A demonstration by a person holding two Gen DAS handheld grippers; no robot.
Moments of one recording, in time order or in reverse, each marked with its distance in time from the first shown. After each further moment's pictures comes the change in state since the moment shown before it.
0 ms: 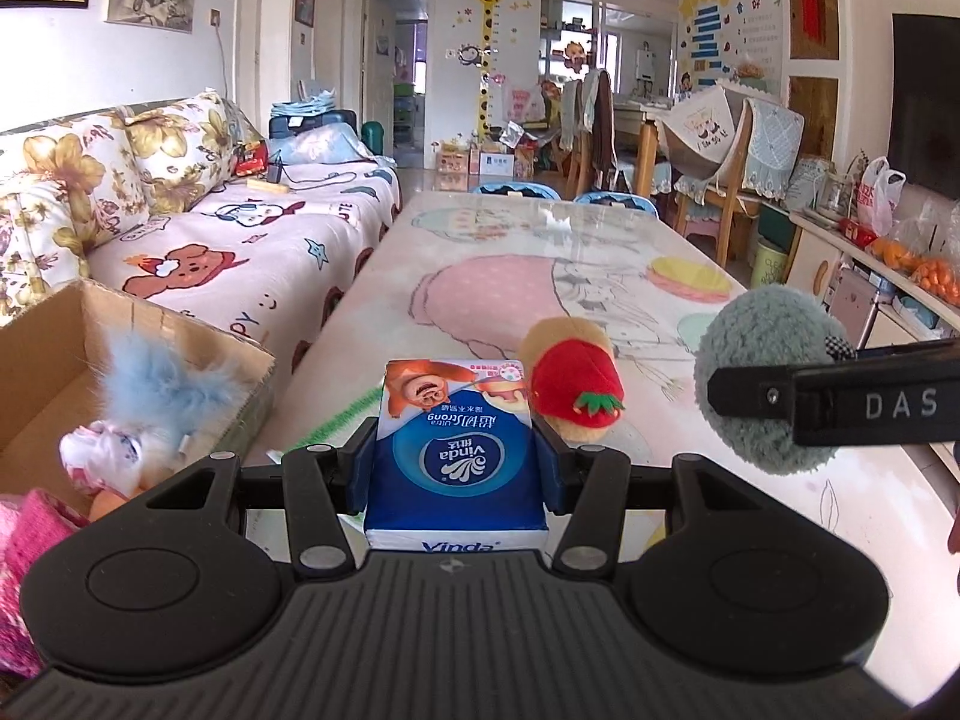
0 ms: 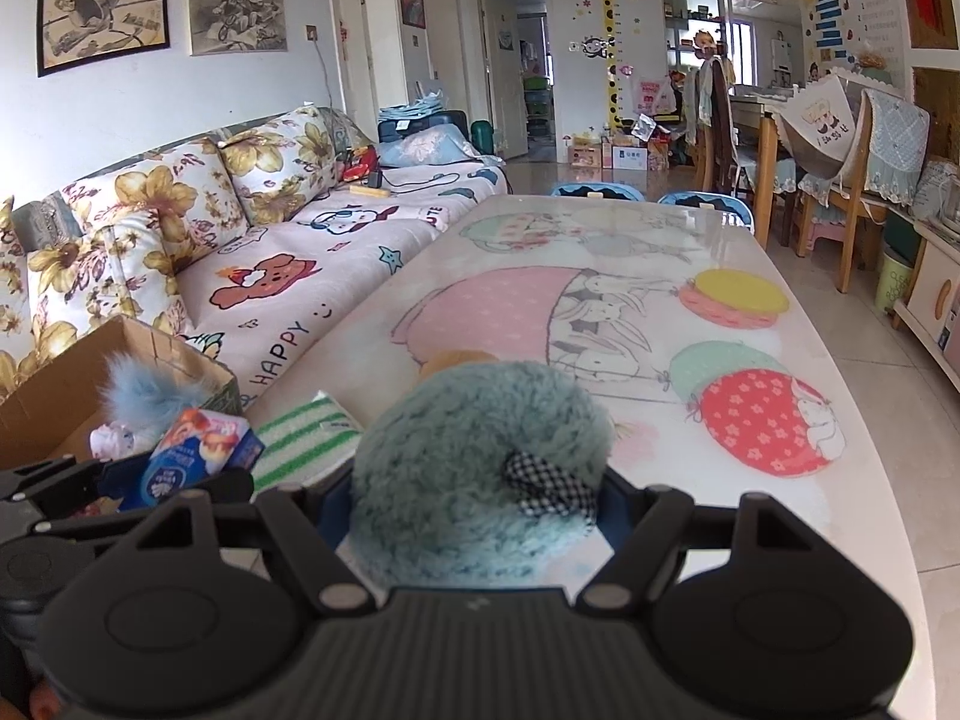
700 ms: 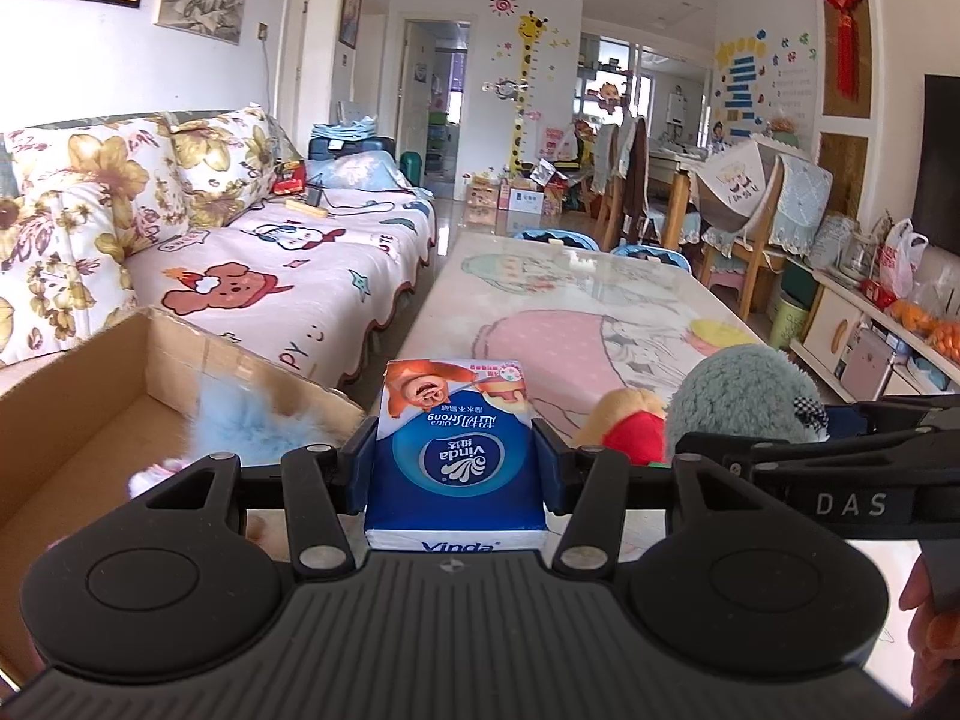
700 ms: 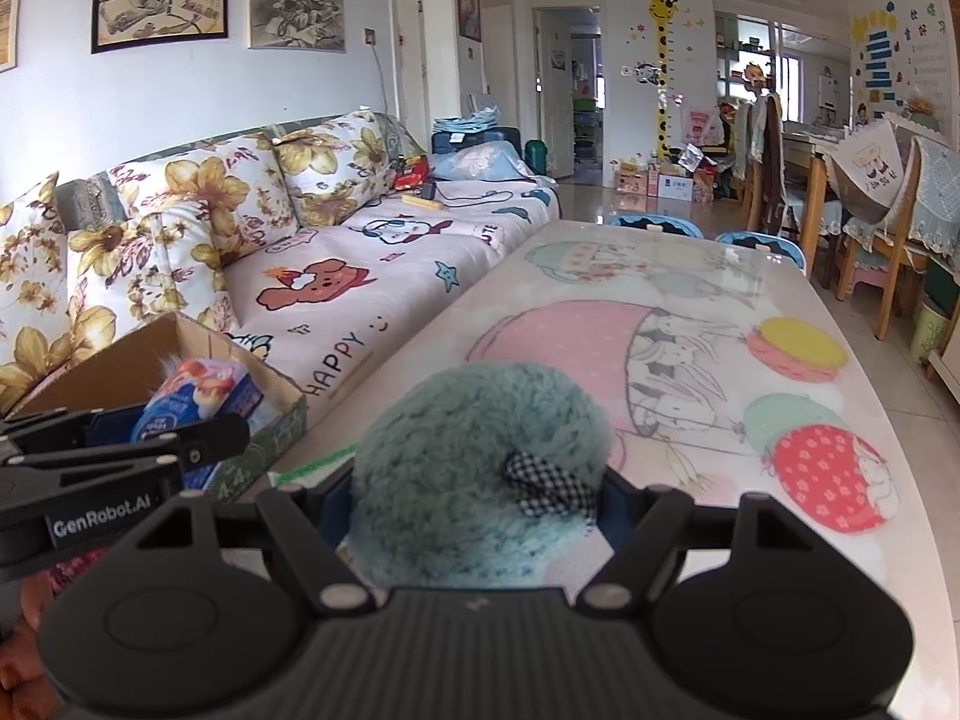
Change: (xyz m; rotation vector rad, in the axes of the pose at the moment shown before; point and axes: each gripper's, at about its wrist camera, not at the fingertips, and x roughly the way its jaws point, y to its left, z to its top) left arm -0.023 0.022 0.010 -0.082 -0.064 0.040; right arm 0.017 0.055 0.017 -0.090 -0.032 0.069
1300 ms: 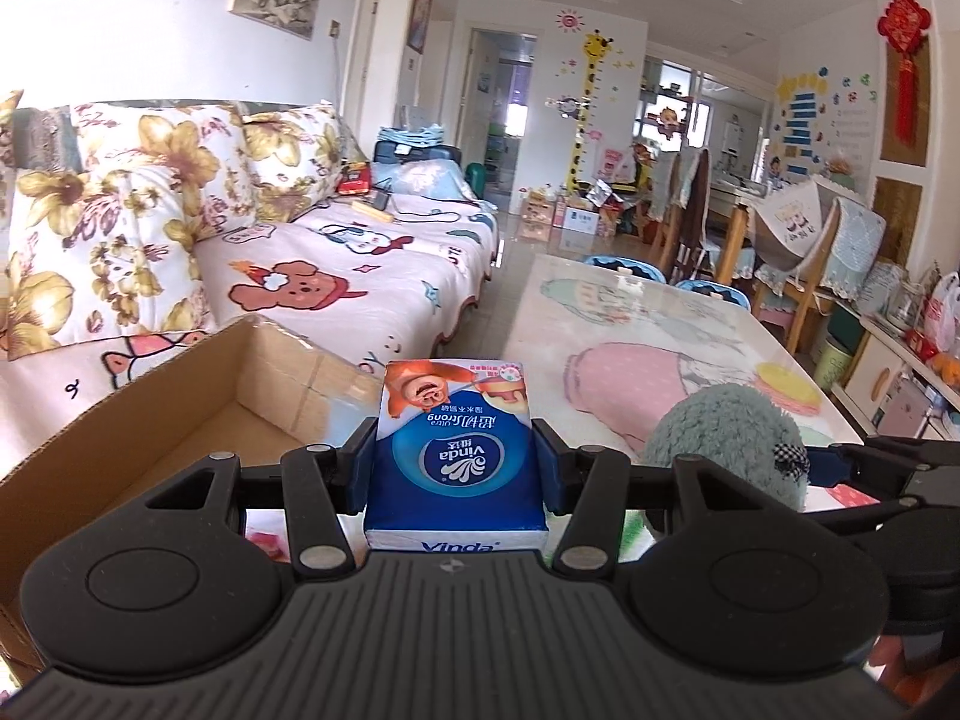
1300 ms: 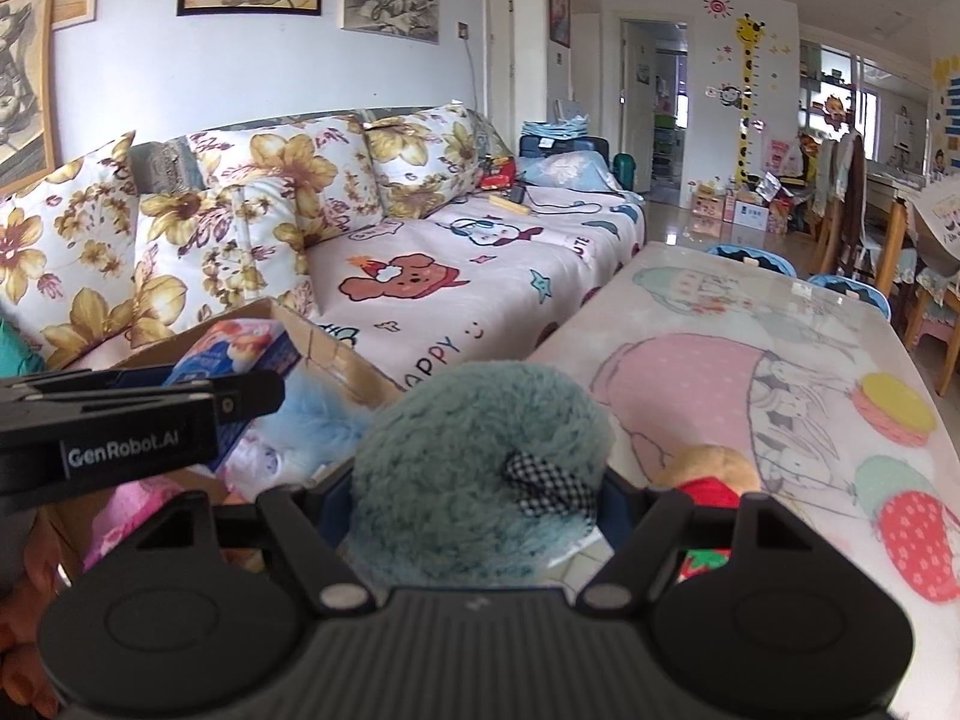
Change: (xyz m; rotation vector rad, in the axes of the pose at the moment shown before) left arm -0.016 0.035 0.005 -0.100 -0.014 0.088; right arm 0.031 0.069 0.013 -0.113 -0.001 0.113
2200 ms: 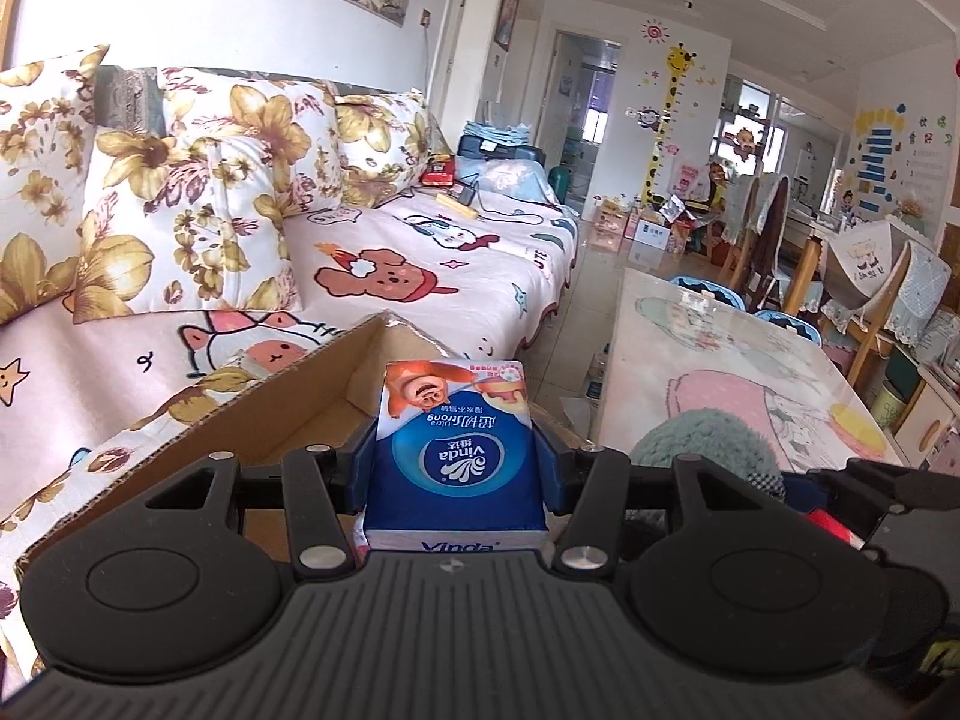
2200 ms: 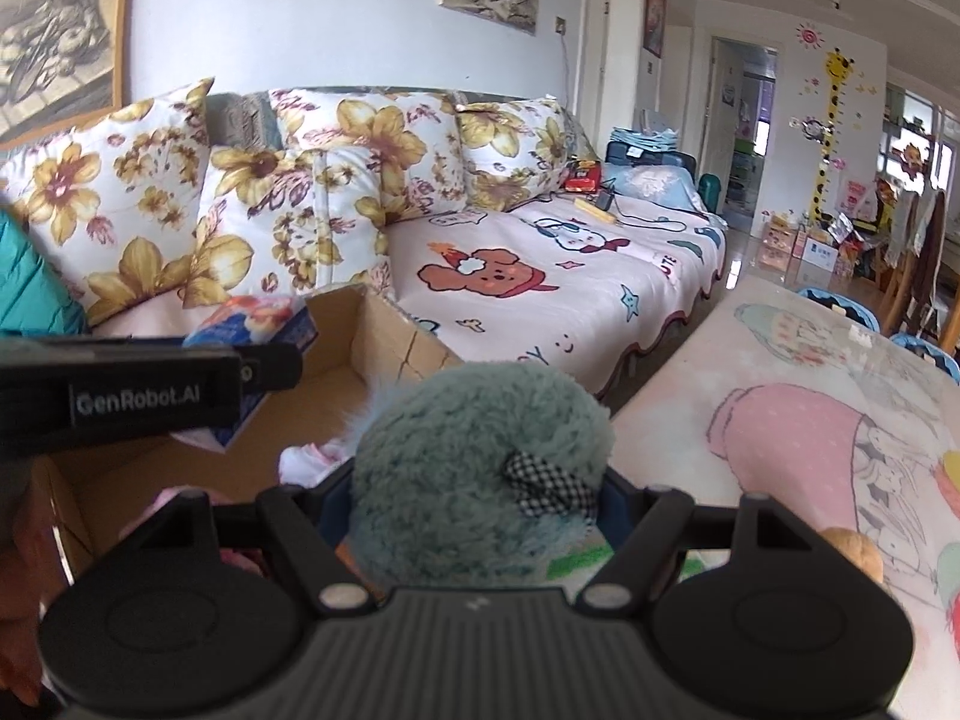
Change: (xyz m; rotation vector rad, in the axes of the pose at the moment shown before) left arm -0.022 0.000 0.003 -0.117 0.008 0.140; right arm 0.056 0.060 0.015 -0.152 0.024 0.097
